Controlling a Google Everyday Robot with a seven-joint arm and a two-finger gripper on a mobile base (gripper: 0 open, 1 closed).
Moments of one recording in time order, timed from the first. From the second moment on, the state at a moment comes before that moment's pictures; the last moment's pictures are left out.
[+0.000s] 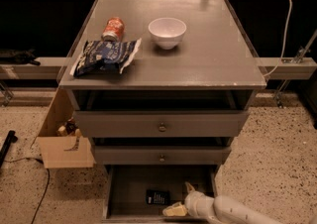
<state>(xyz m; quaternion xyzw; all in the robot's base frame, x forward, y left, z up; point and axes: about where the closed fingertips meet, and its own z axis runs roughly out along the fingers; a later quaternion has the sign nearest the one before) 0.478 -0.086 0.207 -0.33 0.83 0.26 0.37</state>
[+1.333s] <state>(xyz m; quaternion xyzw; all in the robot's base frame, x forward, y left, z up) 0.511 -0.057 0.152 -0.34 0.84 0.26 0.33</state>
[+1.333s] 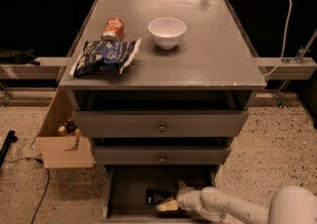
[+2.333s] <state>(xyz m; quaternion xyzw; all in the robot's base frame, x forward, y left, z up) 0.525 -0.025 0.111 -0.38 0.83 0.22 0.36</state>
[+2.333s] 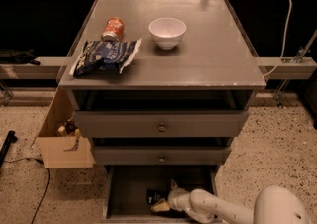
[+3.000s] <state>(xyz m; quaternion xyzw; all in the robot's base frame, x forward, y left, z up) 0.525 -0.025 0.111 -0.38 0.83 0.22 0.36</state>
